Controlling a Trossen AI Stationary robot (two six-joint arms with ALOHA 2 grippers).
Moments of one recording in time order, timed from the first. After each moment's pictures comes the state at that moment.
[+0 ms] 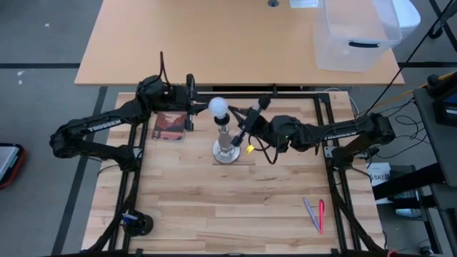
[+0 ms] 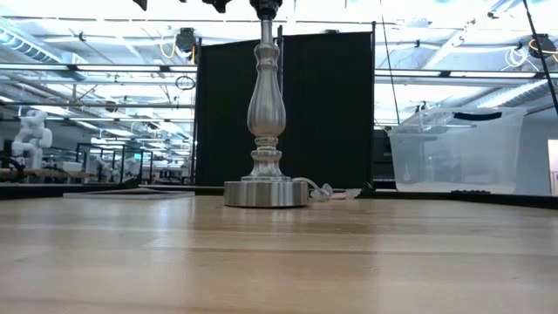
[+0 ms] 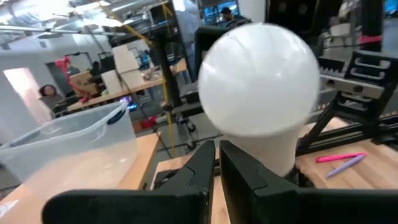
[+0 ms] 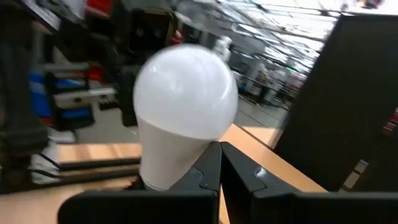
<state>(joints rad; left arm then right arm) 0.46 1.14 1.00 0.19 0.49 0.29 0.10 1.51 1.28 0.32 0.73 -0.36</state>
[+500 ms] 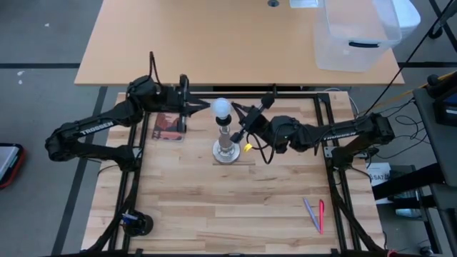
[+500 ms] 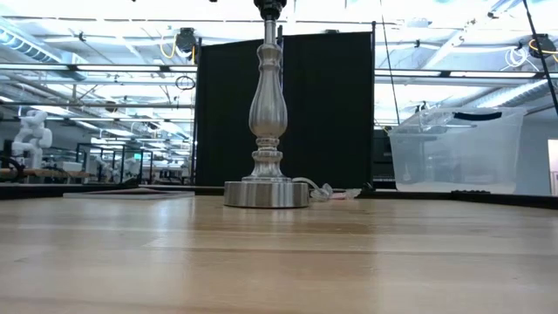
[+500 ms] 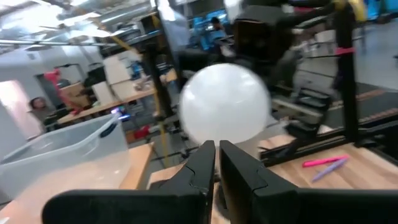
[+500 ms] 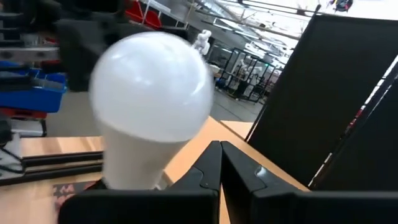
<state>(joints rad) 0.45 1.07 1.00 0.14 0.54 0.30 0.09 1.51 1.28 0.33 0.83 -0.42</state>
